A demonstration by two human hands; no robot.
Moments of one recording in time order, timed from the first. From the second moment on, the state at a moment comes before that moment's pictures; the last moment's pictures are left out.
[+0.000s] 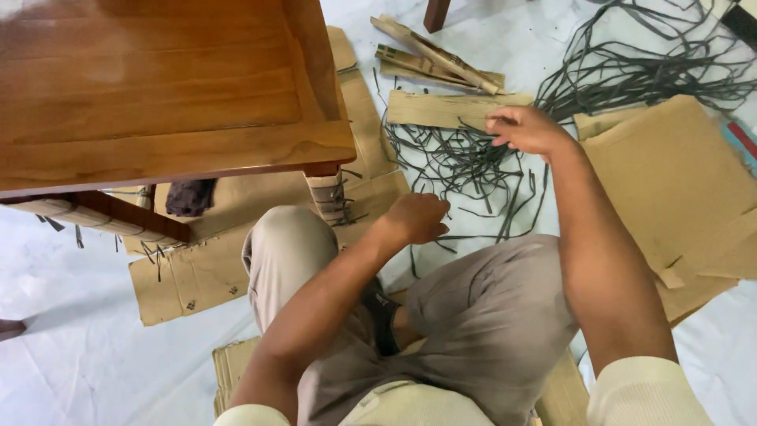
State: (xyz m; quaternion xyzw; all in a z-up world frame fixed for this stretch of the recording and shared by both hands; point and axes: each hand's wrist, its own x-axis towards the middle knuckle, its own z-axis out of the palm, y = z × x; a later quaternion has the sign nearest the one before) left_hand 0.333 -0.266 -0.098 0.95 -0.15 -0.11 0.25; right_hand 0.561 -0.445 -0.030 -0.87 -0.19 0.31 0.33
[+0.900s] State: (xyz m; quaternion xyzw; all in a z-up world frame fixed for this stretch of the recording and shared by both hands) left_hand 0.368 -0.289 -0.105 0.94 -0.16 -0.11 0.29; right_hand 0.523 -0.485 0.043 -0.92 -0.23 0.23 0.21
